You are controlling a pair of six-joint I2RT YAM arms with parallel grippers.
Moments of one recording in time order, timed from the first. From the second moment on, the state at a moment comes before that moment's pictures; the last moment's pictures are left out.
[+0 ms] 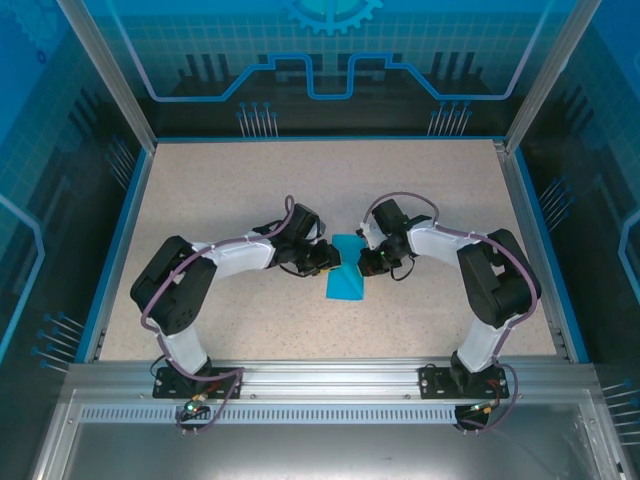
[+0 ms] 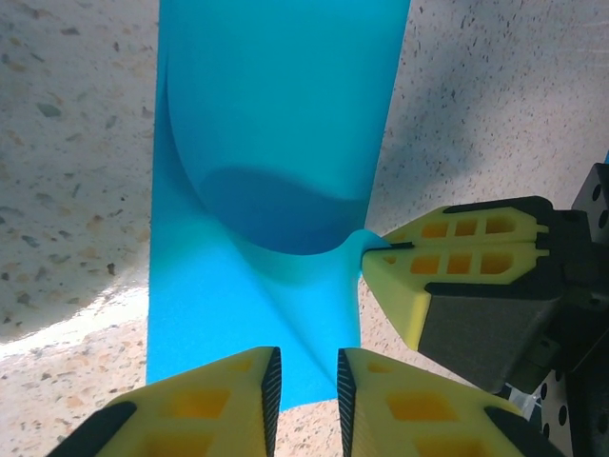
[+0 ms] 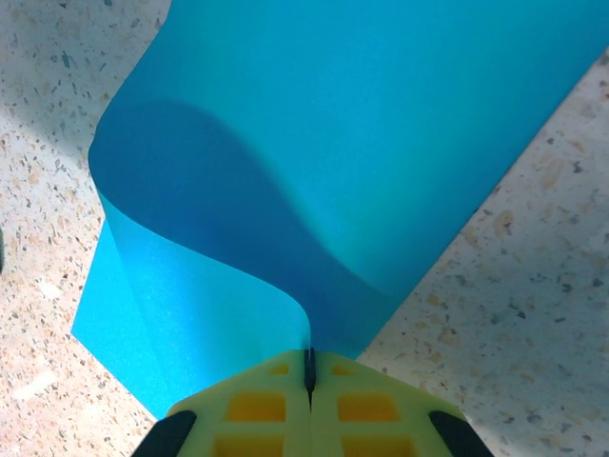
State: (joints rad) left arm -0.60 1.77 1.01 -0.20 0.46 -0.93; right arm 0.44 1.77 1.01 -0.55 -0.38 0.14
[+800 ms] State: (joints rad) left arm -0.61 1.83 1.01 -0.02 0.53 -1.05; right arm 0.44 1.78 1.01 -0.55 -0.37 0.14
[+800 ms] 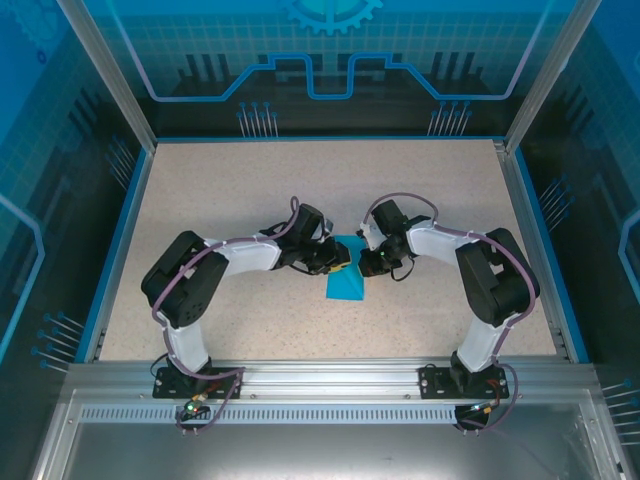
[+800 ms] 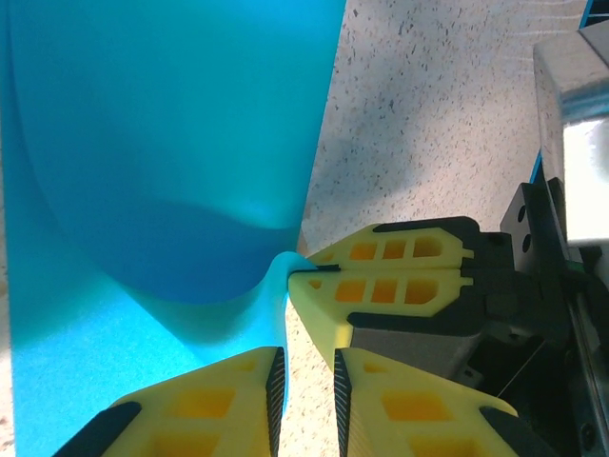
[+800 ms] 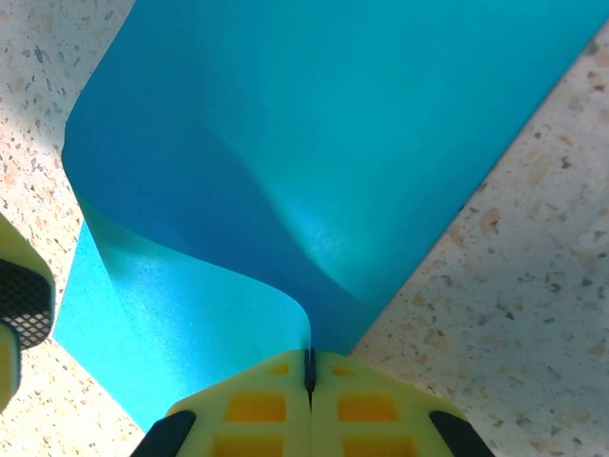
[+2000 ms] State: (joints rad) left arm -0.62 1.93 1.01 0.02 0.55 -1.06; right arm 0.44 1.79 1.01 -0.55 -0.37 0.14
